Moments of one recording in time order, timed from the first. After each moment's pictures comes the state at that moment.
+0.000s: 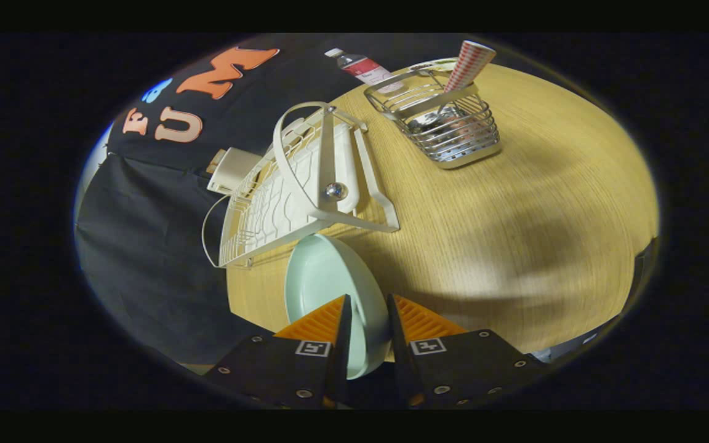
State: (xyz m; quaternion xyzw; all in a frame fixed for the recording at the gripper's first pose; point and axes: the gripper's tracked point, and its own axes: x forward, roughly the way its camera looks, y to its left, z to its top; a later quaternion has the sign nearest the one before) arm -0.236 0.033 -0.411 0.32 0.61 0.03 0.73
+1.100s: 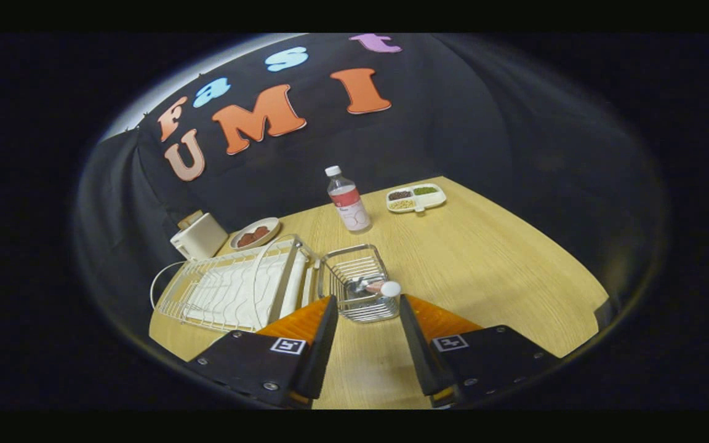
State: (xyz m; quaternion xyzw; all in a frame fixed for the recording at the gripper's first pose) arm -0.124 -0.117 -0.348 0.14 0.36 -0.11 0.92
